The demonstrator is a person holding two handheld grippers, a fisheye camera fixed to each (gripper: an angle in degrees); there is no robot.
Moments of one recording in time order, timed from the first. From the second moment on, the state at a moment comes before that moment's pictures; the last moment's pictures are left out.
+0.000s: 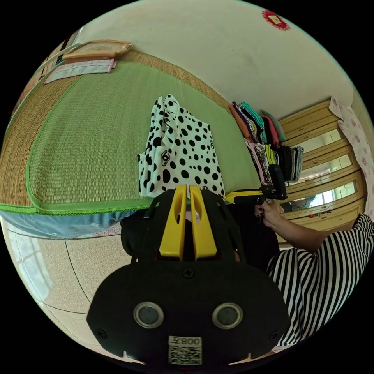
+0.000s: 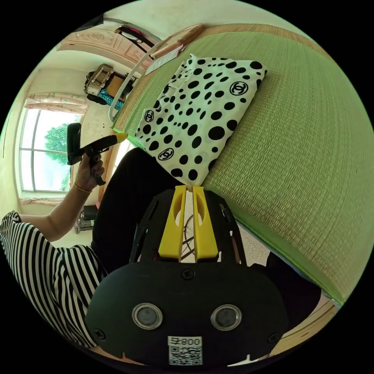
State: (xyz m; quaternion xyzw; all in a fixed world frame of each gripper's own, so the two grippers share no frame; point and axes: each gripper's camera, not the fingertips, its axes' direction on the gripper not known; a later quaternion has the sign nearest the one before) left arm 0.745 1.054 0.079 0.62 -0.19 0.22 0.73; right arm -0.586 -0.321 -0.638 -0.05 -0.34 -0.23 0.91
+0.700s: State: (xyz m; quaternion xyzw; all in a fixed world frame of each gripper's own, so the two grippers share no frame) left arm 1.044 0.892 0.252 0.40 -0.52 0.28 0.70; right arm -0.389 -0.285 -0.540 -0.08 -0.56 -0.02 0.82
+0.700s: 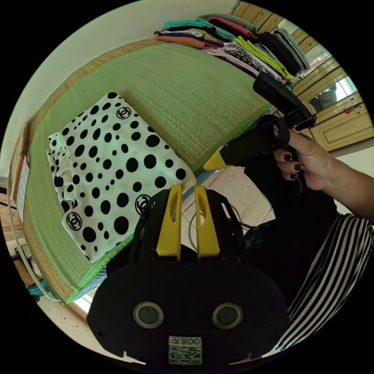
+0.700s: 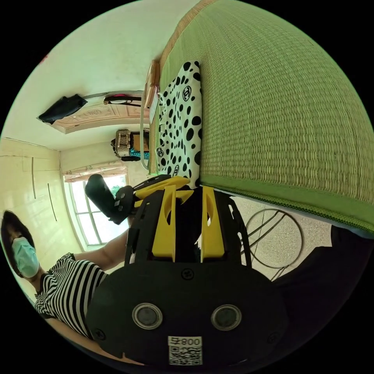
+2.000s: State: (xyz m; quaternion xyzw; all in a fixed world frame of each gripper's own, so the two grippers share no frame) left arm 0.805 1.023 0.204 0.52 -0.29 0.28 0.75; right arm -0.407 -0.250 -0.487 -0.12 -0.63 0.01 0.77
